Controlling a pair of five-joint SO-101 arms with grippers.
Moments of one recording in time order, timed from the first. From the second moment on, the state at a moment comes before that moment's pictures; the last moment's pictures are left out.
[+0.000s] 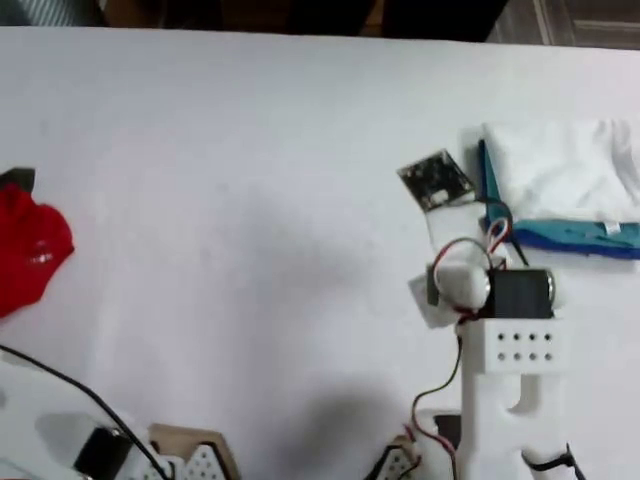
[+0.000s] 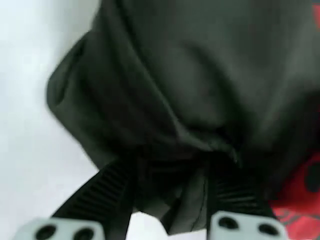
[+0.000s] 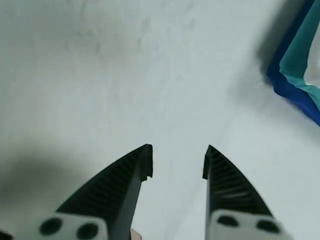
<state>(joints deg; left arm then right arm) -72.8 70.8 -93.4 100.4 -29.2 -4.1 -45.6 32.5 91.0 27.1</state>
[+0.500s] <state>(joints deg) -67.3 62.6 -93.4 101.3 -14.6 -4.1 -45.6 32.5 91.0 27.1</state>
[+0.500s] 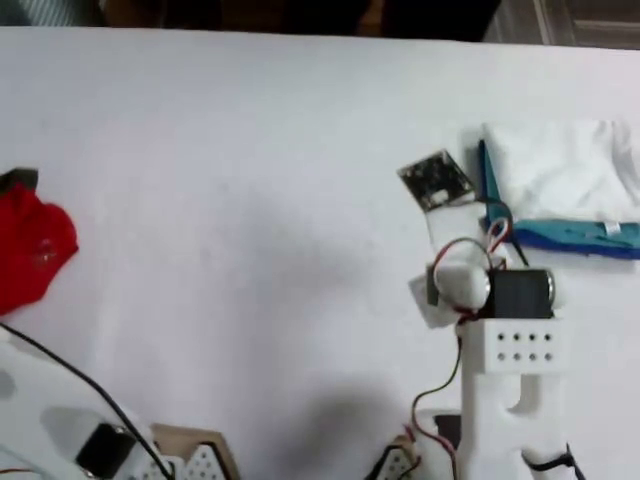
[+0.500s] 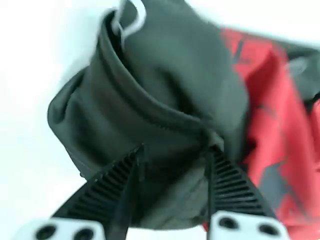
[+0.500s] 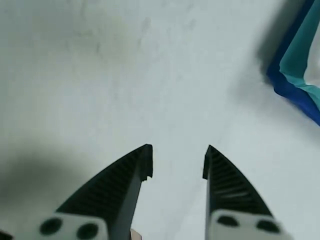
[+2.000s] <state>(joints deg) -72.7 68.7 -88.0 99.8 -13.3 -4.1 -45.6 33.8 90.6 27.1</state>
